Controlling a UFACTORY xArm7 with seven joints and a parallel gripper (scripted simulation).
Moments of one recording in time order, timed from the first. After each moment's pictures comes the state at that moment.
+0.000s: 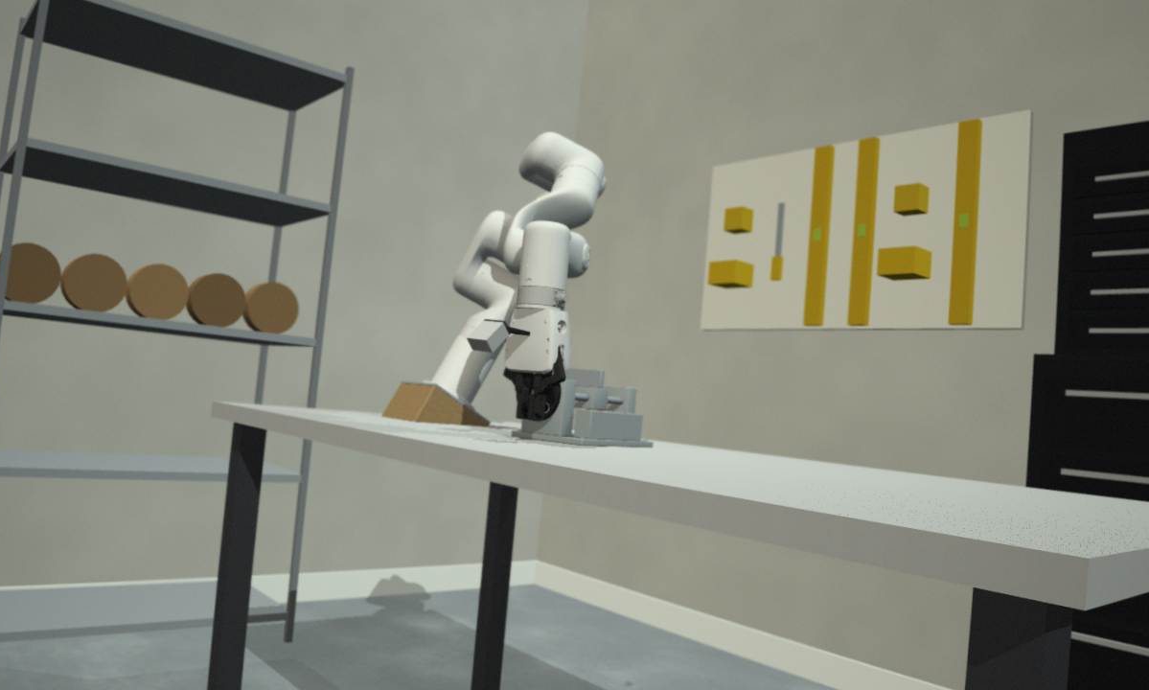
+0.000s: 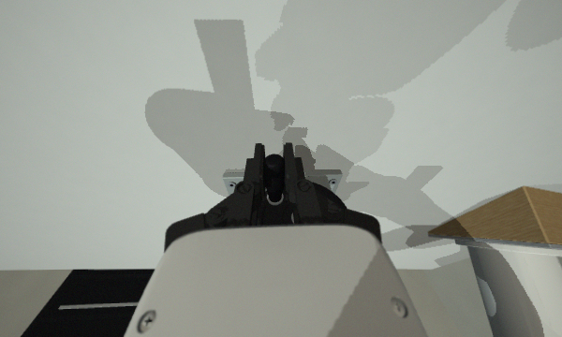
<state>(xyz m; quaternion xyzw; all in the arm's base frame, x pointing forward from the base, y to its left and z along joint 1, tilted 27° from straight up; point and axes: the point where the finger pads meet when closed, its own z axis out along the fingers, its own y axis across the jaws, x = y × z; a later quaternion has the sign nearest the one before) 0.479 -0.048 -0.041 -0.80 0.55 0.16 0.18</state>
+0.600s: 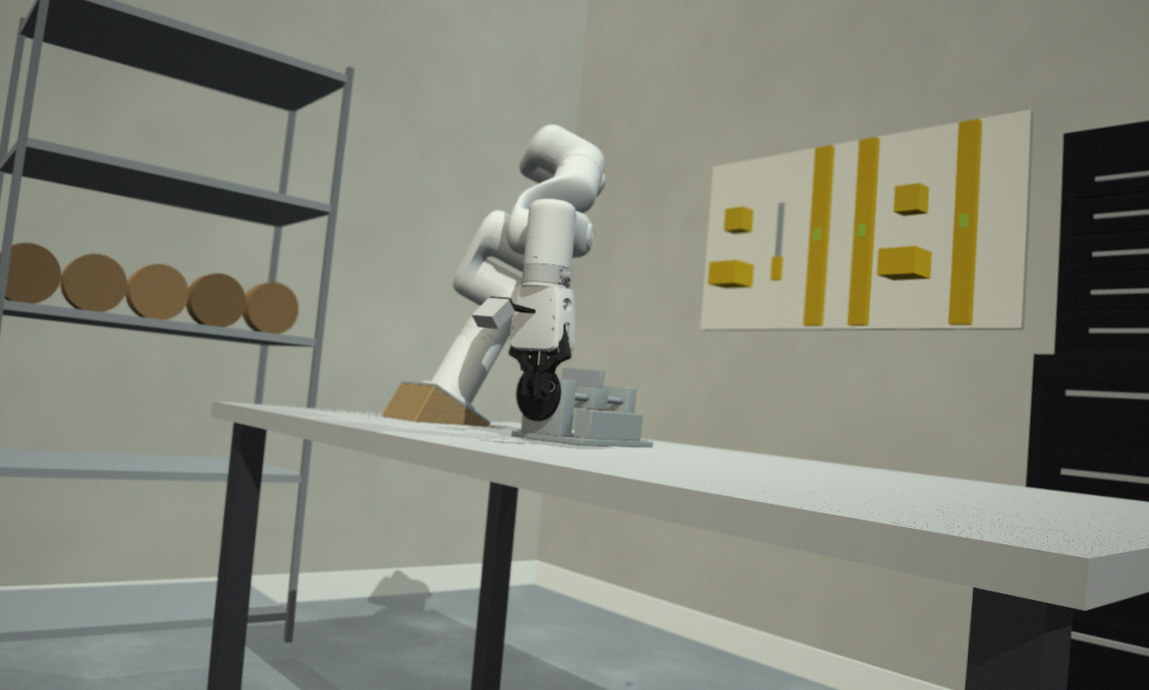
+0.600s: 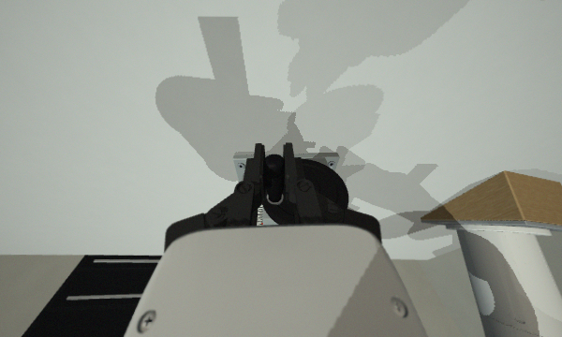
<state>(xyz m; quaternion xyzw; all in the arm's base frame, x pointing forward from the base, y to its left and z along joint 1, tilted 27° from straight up) 0.487 -0.062 -0.010 -0.80 0.55 0.15 0.18</state>
